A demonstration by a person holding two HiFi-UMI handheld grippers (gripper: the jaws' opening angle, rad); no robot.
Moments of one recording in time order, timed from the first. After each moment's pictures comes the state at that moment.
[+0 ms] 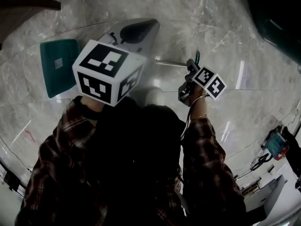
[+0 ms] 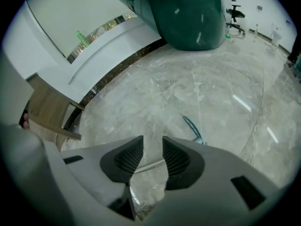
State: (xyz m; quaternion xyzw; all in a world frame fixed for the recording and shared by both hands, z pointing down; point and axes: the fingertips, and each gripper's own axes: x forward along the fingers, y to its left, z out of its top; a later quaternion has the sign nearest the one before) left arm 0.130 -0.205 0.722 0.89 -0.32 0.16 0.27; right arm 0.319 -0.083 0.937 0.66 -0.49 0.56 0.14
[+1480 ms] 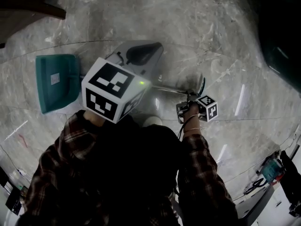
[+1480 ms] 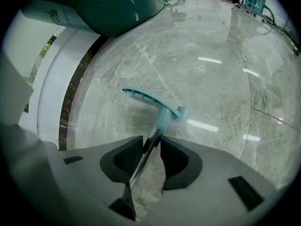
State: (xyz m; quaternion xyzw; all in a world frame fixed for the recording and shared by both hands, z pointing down) left arm 0.133 -0.232 0.783 0.89 -0.32 0.17 0.26; right arm 0.357 -0.045 1.075 0.69 -0.26 0.68 -0.01
